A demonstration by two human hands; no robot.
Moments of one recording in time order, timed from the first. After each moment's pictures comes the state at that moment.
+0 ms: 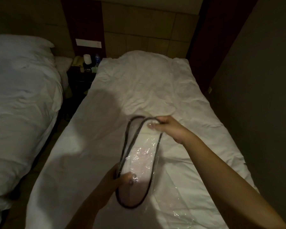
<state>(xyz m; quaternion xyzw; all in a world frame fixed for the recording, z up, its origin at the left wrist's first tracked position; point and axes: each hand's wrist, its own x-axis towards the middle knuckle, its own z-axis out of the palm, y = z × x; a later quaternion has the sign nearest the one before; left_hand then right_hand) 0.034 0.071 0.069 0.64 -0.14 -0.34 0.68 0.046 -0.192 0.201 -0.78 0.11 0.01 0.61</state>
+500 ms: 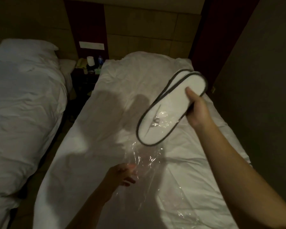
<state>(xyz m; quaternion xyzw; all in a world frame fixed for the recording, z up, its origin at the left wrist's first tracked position) 0.049 0.065 0.072 0.69 -0.08 -0.37 0.62 0.045 -0.217 0.264 -0.45 0.19 -0.24 0.84</state>
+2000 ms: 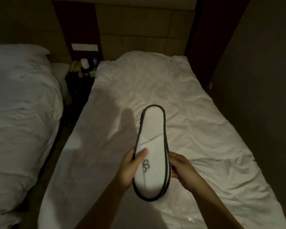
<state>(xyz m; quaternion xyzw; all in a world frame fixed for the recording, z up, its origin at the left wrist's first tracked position) 0.087 0.018 0.122 0.60 -0.11 -0.32 0.72 -0.015 -0.139 0.141 -0.61 0.28 0.00 0.74</state>
